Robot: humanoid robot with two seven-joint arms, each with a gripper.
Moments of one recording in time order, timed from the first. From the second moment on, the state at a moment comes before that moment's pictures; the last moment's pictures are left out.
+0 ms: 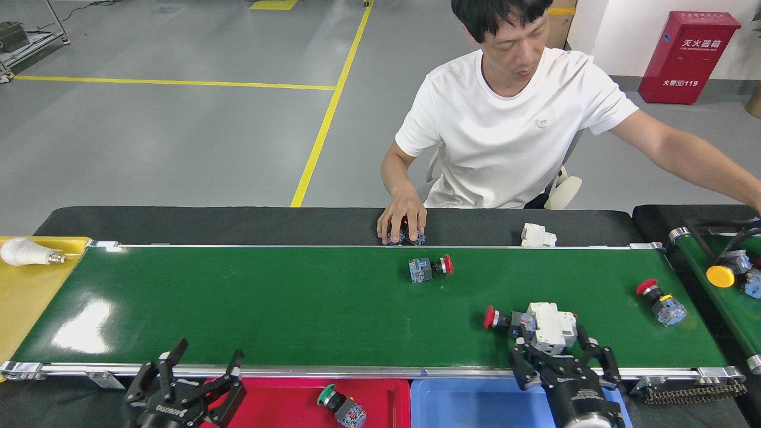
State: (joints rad) left arm 0.11 0.16 0.00 -1.62 -1.46 -0.27 0.02; right arm 0.05 0.04 0.04 -1.56 1.44 0.04 0.10
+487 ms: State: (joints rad) left arm -0.21 0.04 -0.17 -1.29 -1.62 -0.26 0.02; right arm -0.07 0.03 0.05 -1.43 1.44 0.05 0.15
